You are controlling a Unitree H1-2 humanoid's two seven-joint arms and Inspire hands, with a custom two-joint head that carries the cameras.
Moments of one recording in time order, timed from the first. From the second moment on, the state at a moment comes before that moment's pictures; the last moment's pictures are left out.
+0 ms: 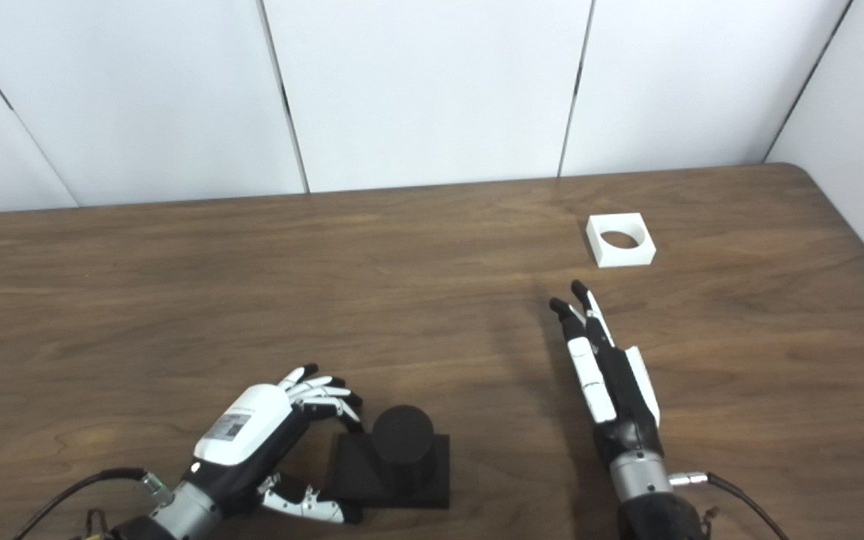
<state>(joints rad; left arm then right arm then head) 0.06 0.33 -0.45 -0.33 0.75 0.01 -0.27 0.22 -0.13 0.05 -0.32 0.02 0.12 -0.13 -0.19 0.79</state>
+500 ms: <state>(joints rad) 0.09 0.30 -0.43 -0.32 0.81 -0.01 -0.21 0.19 -0.21 0.02 -0.50 -0.17 0.33 -0.08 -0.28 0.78</state>
